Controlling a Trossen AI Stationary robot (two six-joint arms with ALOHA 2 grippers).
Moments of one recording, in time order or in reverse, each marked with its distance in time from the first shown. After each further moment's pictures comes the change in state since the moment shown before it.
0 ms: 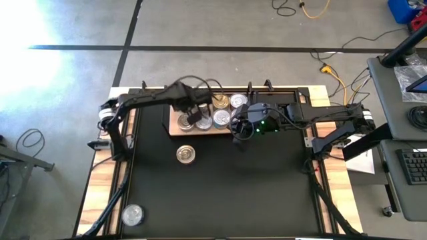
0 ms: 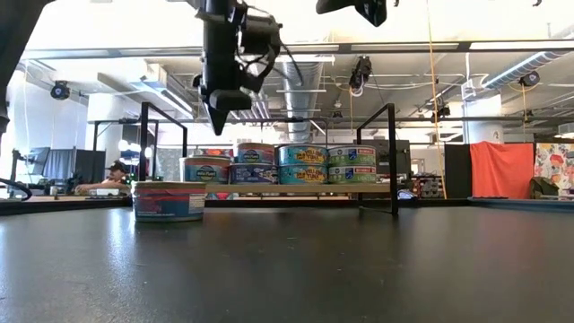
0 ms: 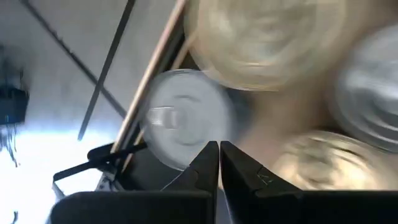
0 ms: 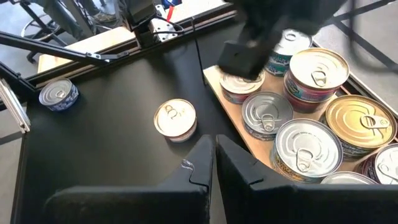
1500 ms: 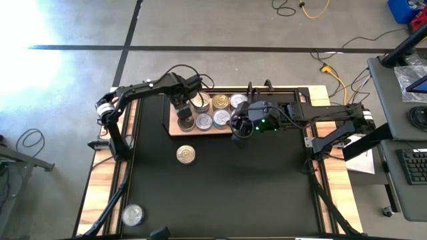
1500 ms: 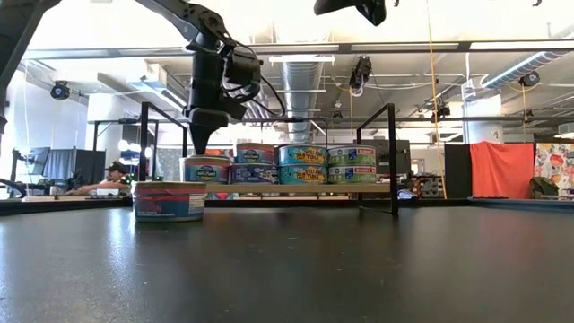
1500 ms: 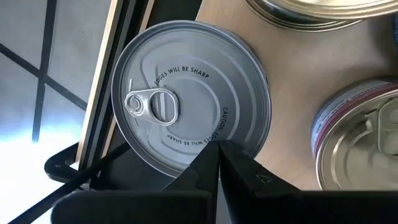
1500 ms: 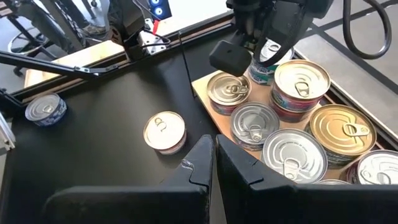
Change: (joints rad) left arm 0.214 -0.001 -0.114 0.060 0.240 0.286; right arm -0.011 -0.002 0.000 0.027 0.050 -0.003
